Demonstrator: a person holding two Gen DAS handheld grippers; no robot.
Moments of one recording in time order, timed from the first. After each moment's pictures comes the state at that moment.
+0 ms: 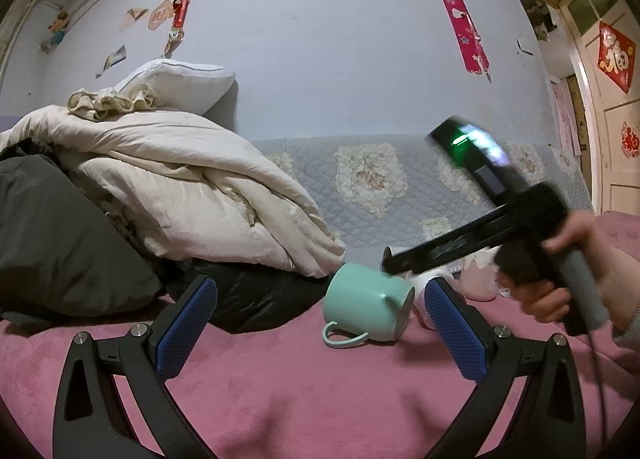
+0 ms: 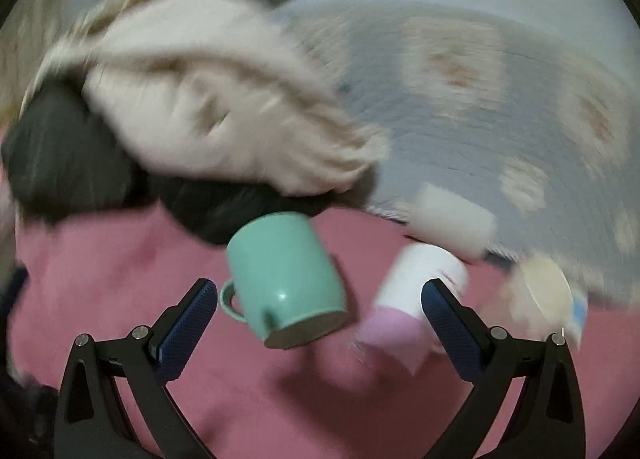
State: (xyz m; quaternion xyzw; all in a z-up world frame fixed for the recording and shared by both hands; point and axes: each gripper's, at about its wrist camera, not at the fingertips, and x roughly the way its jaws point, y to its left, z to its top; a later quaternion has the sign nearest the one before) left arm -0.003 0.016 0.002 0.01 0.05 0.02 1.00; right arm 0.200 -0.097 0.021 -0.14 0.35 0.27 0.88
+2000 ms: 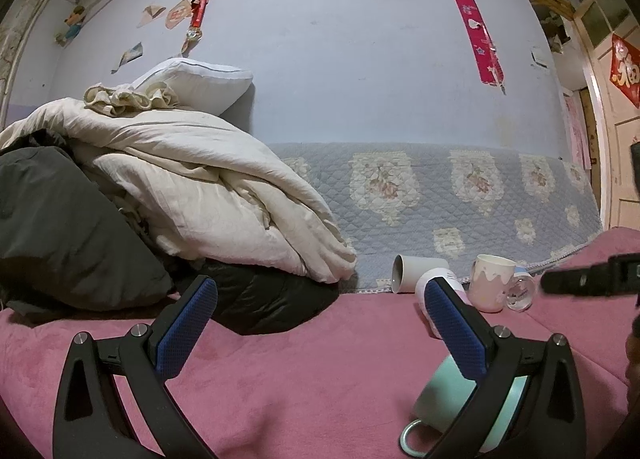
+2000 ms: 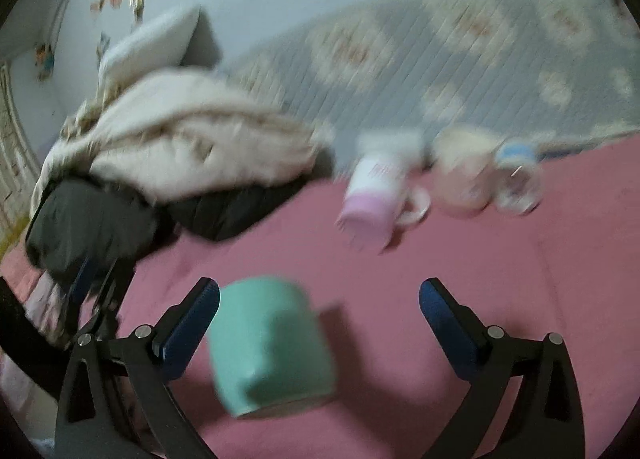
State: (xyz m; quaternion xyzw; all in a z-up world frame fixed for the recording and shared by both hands) left arm -0.005 0.024 0.002 -0.01 0.04 0.04 1.00; right arm 0.049 -0.226 0.015 0.09 0.26 0.15 0.95
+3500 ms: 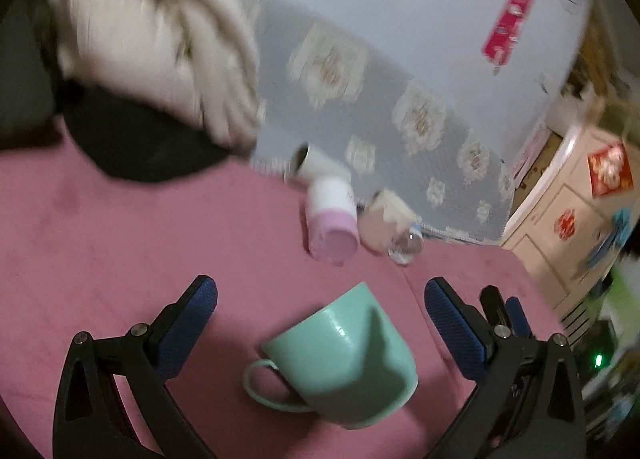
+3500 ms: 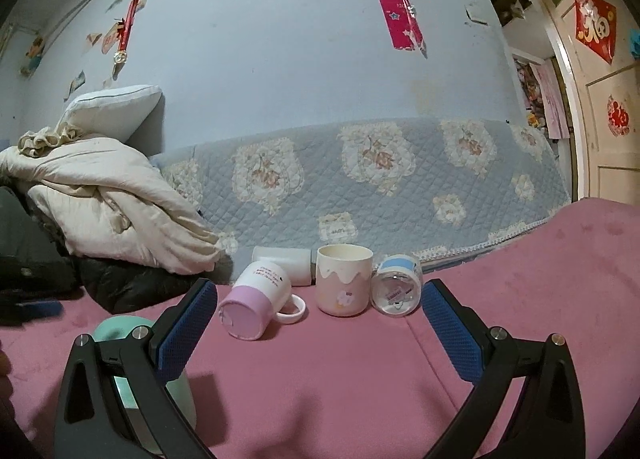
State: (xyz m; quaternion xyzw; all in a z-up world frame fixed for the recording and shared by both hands) left arm 0.059 0.025 -0.005 -0.24 0.30 -0.15 0.91; right arm 0.001 -0.245 -0.009 0.03 0.07 0.01 1.00
